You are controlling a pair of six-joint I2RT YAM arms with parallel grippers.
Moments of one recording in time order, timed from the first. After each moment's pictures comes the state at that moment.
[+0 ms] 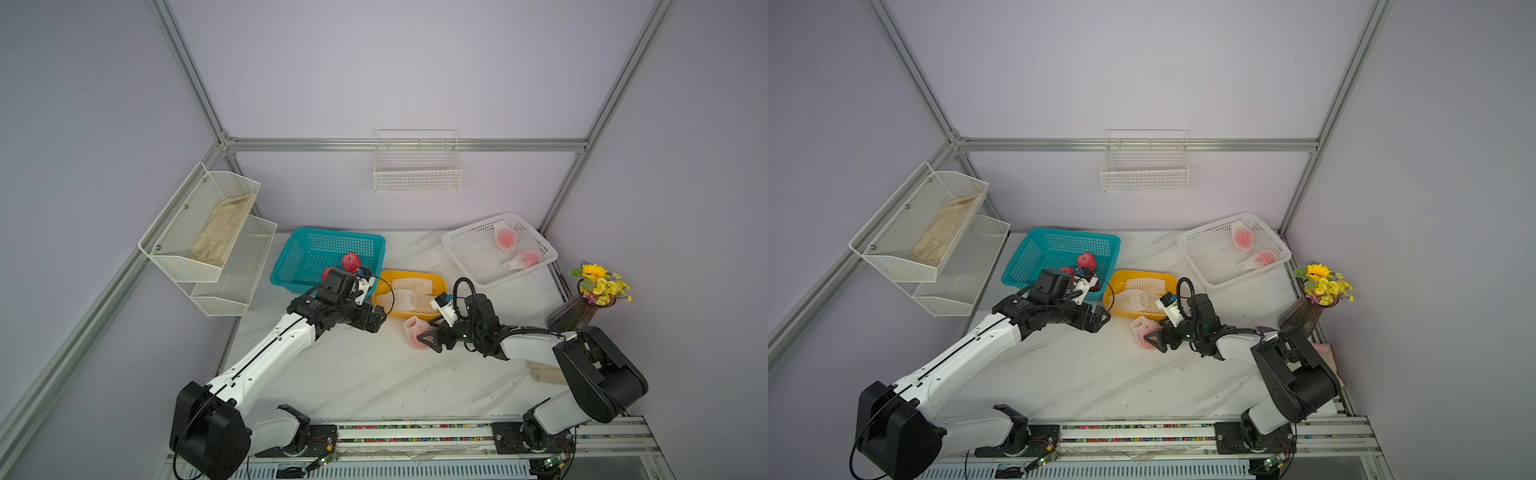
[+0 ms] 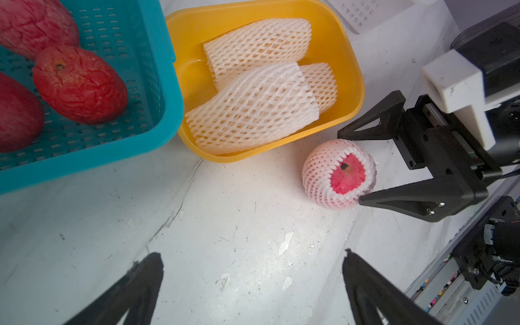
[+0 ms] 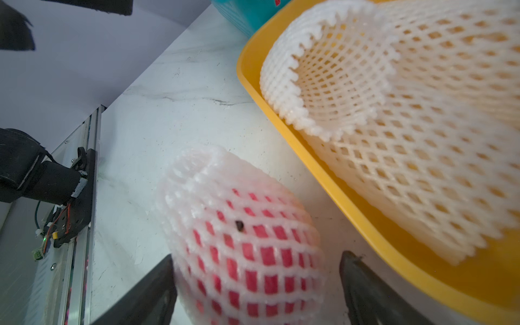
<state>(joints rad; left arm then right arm) -0.46 1.25 1.01 -0.66 0.20 -0.12 0.46 1.54 0.55 0.33 -0.64 0.06</state>
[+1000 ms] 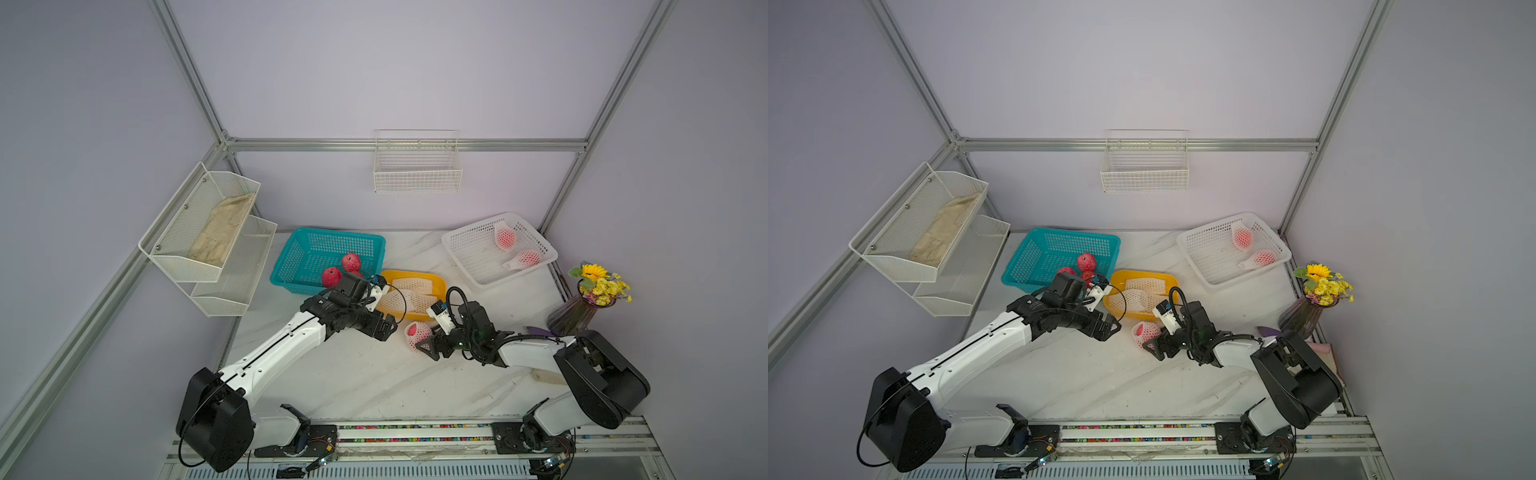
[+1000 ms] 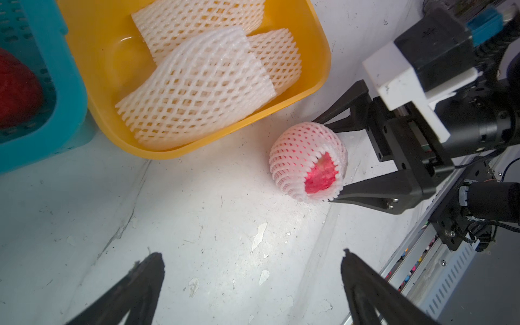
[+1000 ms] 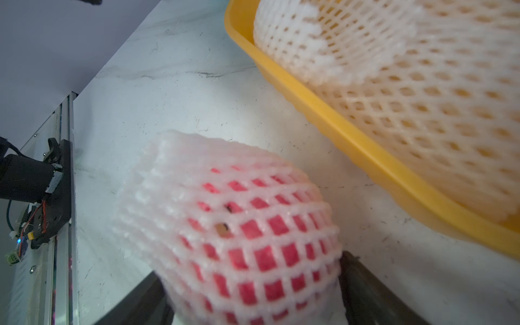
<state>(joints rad) -0.54 1.30 1.01 -0.65 0.26 -0.11 0.54 1.53 0.53 0.30 -0.51 0.08</state>
